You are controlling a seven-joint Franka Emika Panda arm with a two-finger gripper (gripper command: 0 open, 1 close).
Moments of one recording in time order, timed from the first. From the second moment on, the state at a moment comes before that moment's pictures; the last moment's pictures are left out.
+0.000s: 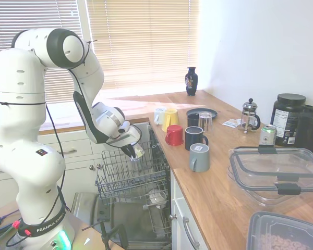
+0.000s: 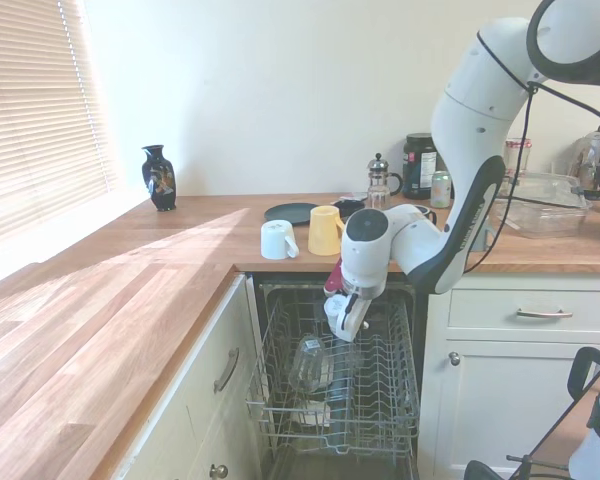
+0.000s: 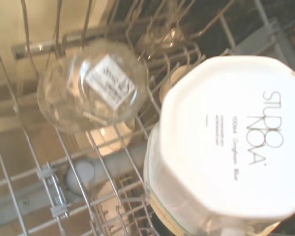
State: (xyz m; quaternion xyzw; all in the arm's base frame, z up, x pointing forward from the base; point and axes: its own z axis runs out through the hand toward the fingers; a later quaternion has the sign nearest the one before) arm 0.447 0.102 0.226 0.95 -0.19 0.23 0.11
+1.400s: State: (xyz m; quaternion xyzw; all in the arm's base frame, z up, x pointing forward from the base) arm 0.486 0.072 0.404 0.92 -0.31 0.24 0.05
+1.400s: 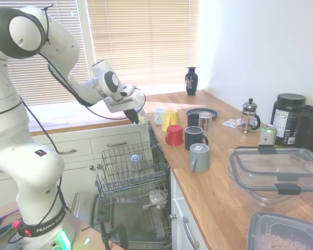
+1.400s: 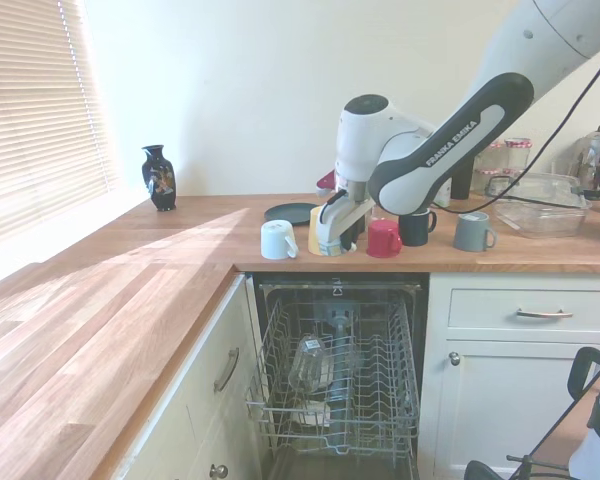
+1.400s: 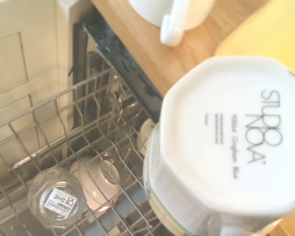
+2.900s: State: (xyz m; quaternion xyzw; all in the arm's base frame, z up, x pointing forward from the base) arm 0.520 -0.024 0.361 0.91 -0.38 0.17 0.01
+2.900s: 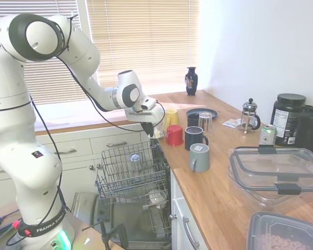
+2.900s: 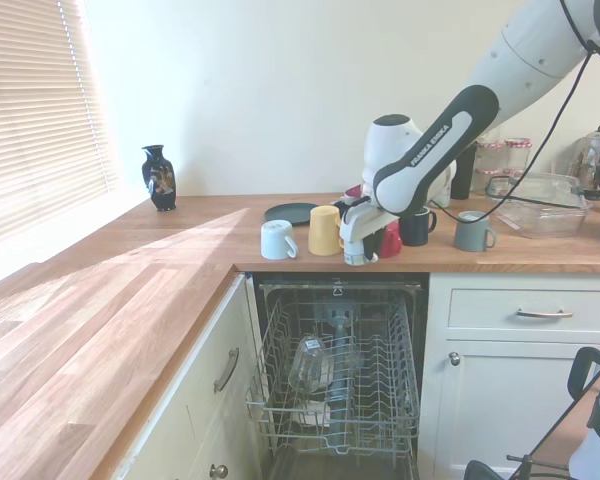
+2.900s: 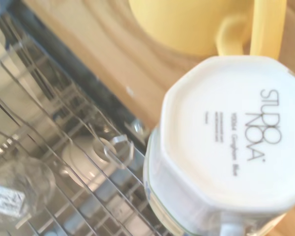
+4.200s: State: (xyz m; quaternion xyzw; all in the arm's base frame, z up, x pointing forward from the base) arm 0.580 -0.058 0.349 0.90 -0.41 0.12 0.01
